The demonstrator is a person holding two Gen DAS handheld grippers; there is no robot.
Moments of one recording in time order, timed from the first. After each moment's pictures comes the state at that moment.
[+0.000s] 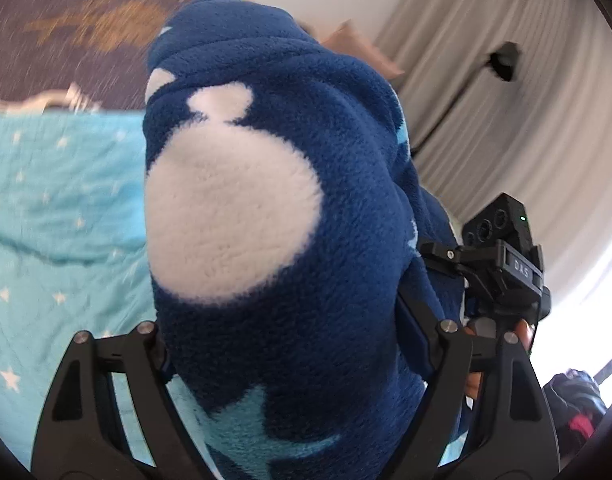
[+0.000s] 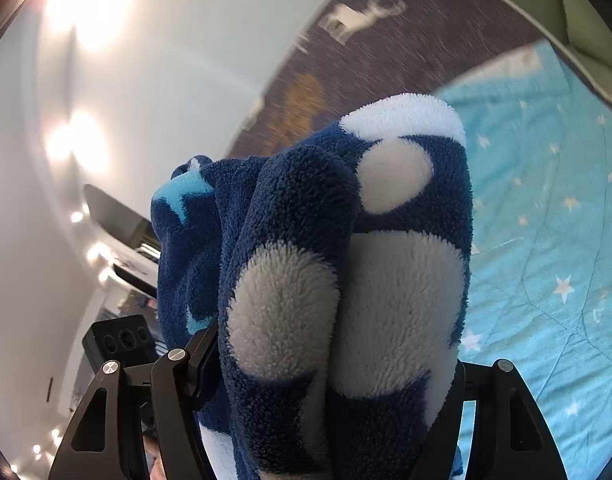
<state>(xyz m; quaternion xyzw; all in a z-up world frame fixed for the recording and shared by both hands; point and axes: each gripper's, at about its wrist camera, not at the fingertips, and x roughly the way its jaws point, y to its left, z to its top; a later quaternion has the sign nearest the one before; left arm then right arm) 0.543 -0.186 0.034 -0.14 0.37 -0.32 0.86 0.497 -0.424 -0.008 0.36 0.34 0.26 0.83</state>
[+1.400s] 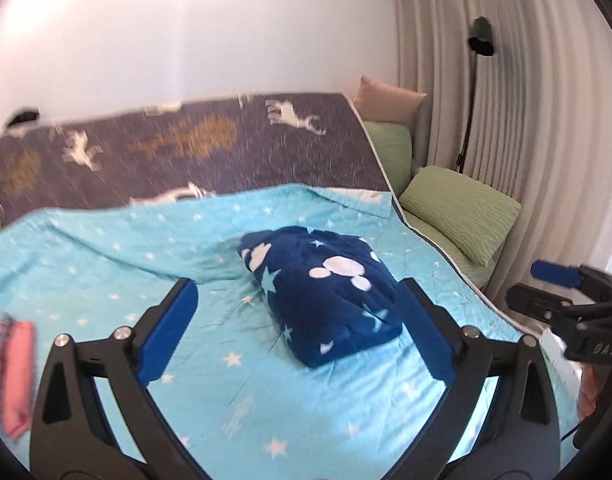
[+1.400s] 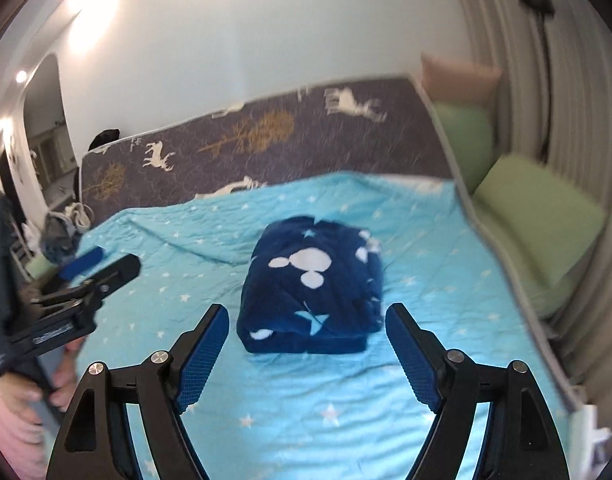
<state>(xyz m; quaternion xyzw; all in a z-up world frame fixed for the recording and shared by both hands) 0.288 -0.125 0.113 0.03 0.21 -0.16 0.96 0.203 -0.310 0.053 0.05 0.24 0.02 0.97</state>
